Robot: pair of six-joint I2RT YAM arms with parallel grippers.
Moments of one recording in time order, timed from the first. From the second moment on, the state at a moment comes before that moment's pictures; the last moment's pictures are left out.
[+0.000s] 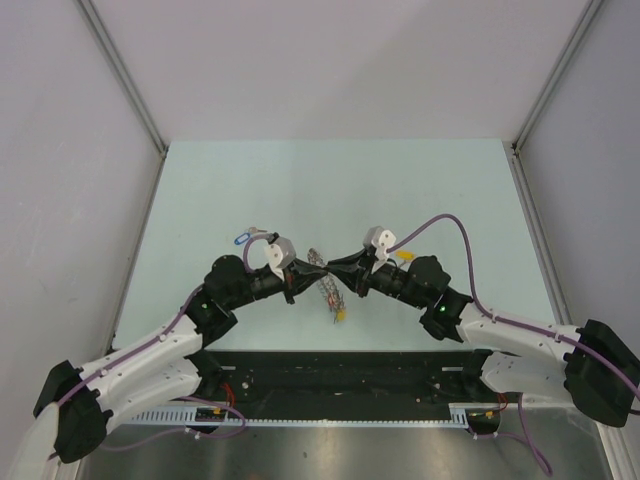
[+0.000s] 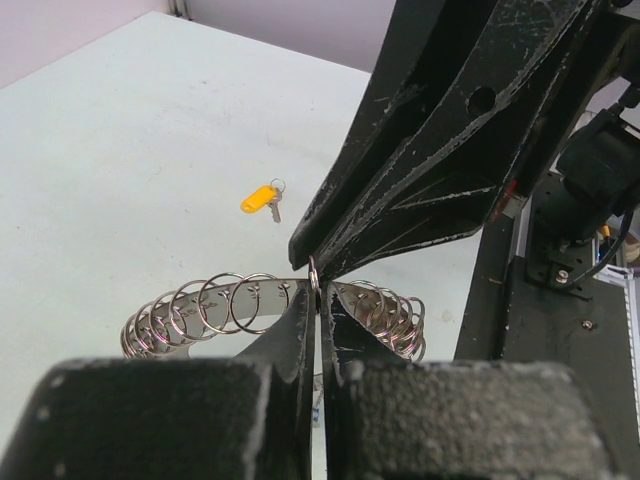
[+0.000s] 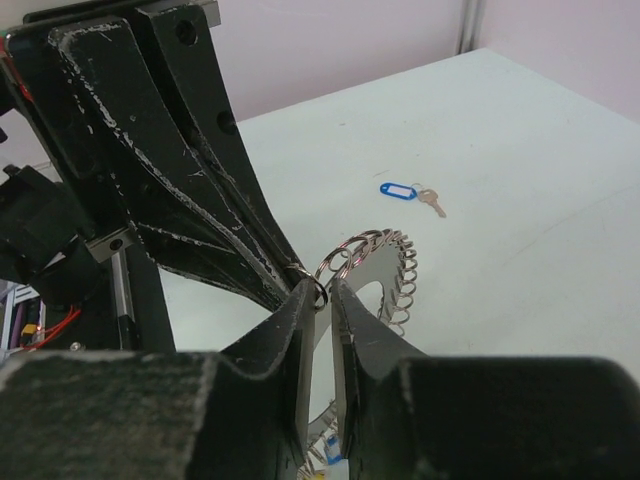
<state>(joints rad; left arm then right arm) -0.75 0.83 0.44 0.38 0.42 -0.09 0.93 1.08 0.50 0.66 -0.20 0.09</state>
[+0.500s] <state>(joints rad) -0.74 0.85 0.44 0.38 0.45 -0.07 0.92 1.07 0.59 0.46 -0.25 -0.02</state>
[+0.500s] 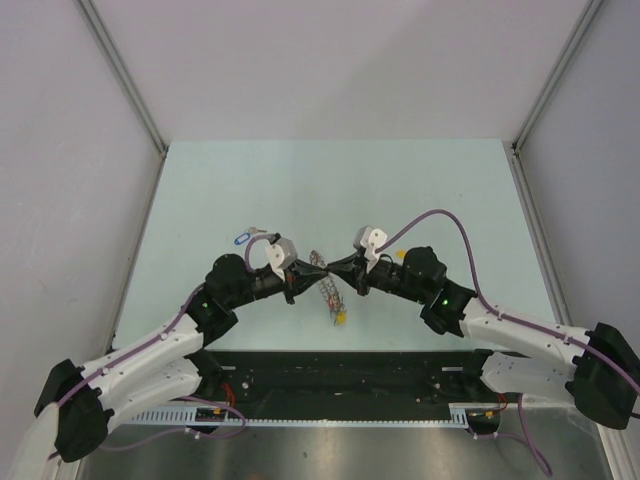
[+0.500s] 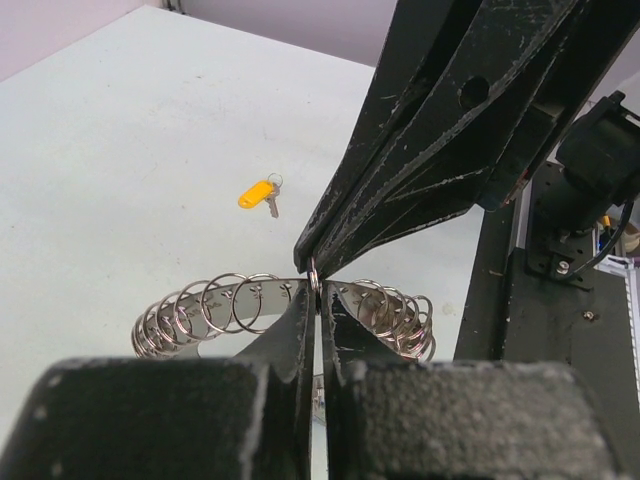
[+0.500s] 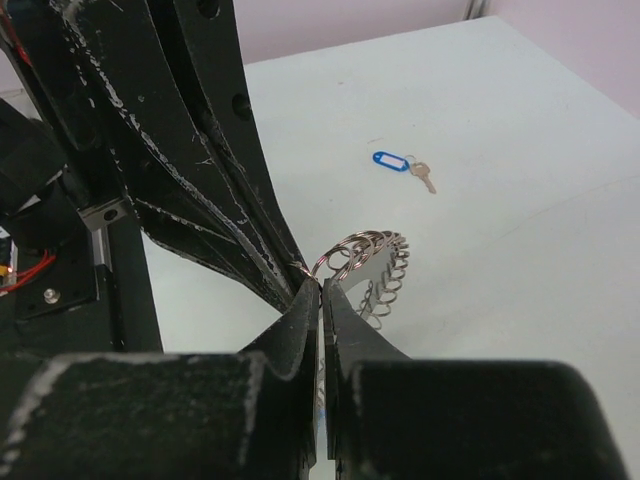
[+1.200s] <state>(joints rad) -0.76 0.90 0.51 0.28 0.48 -0.04 0.99 1.06 0.79 0.03 -0.18 -0.26</state>
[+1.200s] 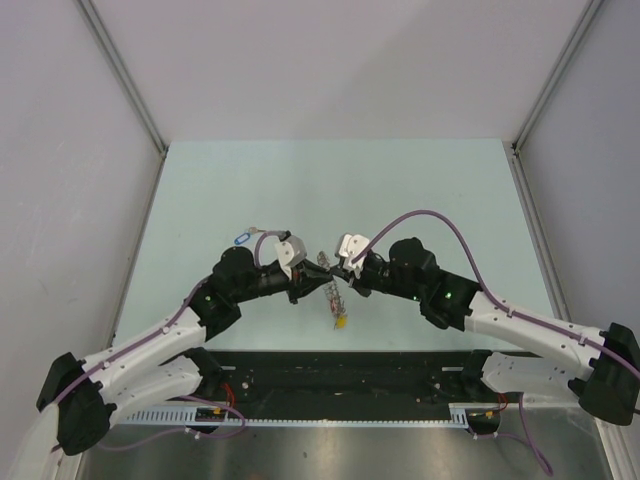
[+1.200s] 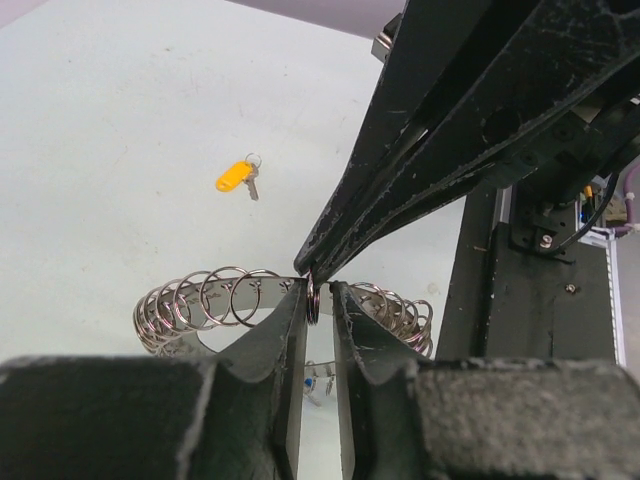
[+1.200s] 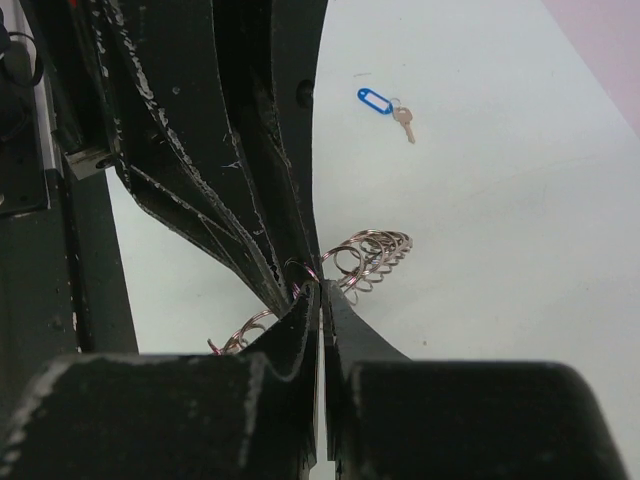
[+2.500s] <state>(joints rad) -0.76 0.85 0.52 0.33 0.75 0.06 0.56 0.78 0.69 -0.08 -0.03 0.19</state>
